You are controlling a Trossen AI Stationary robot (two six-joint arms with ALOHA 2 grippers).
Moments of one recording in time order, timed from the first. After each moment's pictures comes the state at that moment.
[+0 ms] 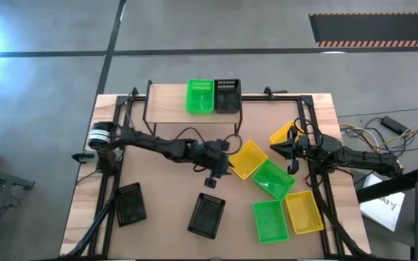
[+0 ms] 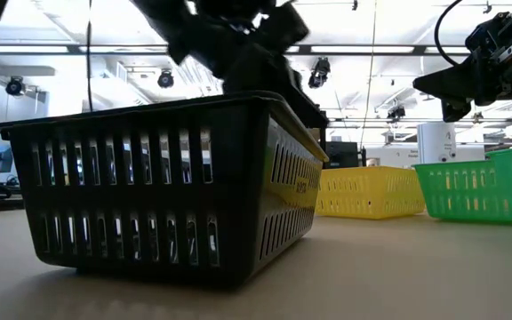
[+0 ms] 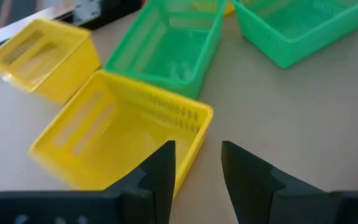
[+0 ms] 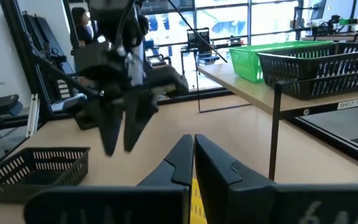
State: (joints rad) left arm -0.03 1.86 1.24 0.03 0.10 0.38; right arm -0.11 0.02 0.01 0.01 0.00 0.10
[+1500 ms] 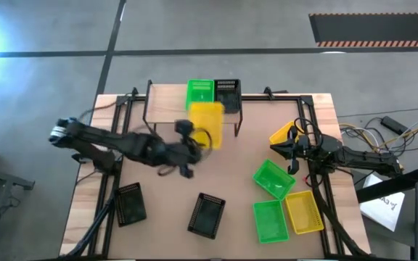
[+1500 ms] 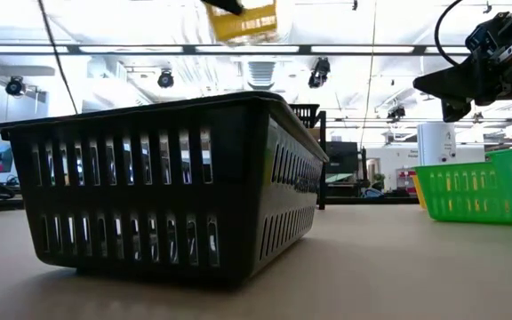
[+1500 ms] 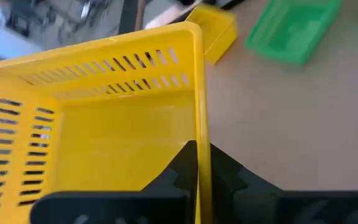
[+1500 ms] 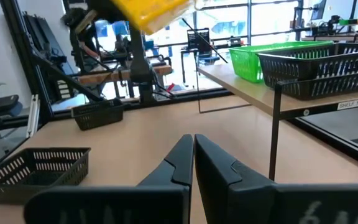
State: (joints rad) left arm -0.20 1.41 1.39 -0.64 -0.61 0.31; right arm -0.11 0.02 0.01 0.01 0.00 0.10
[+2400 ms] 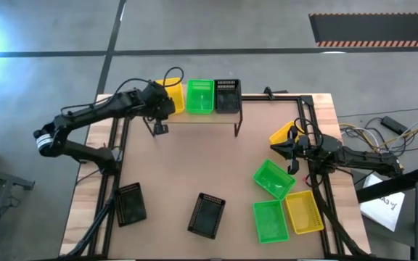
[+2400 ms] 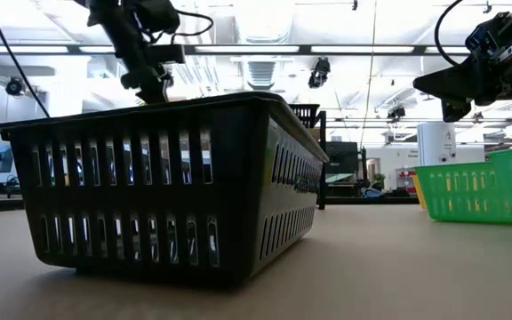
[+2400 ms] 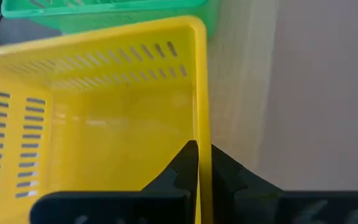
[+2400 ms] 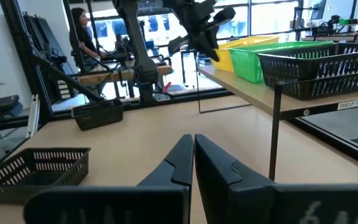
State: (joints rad) left arm 0.55 1.24 1.08 -0.74 -0.13 0.53; right arm -0.11 0.02 0.01 0.01 0.00 0.10
